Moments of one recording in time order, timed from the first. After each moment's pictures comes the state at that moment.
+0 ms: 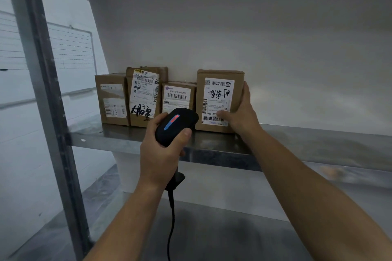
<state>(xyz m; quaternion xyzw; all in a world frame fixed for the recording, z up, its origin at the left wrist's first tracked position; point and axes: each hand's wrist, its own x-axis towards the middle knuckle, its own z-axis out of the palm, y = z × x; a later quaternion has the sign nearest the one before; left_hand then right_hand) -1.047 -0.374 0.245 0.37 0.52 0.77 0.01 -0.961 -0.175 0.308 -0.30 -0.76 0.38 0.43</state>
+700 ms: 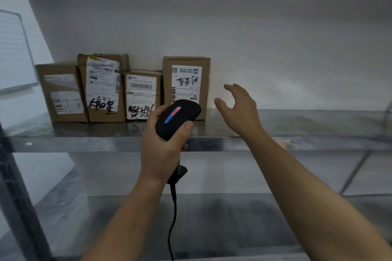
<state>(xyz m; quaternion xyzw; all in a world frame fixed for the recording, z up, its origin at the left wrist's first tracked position) -1.010 -0.349 0.241 0.44 0.46 0.77 0.10 -0.886 -0.189 0.290 -0.35 -0.79 0.15 0.48</state>
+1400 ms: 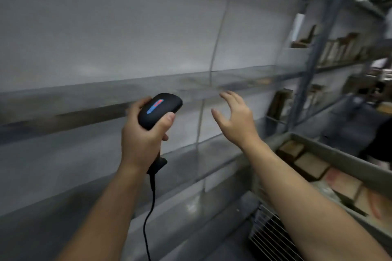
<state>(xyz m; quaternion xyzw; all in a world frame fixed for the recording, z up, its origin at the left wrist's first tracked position) -0.687 -0.235 0.206 0.54 0.40 0.68 0.29 -0.461 -0.187 0.215 -0.58 -0.69 0.01 0.44</state>
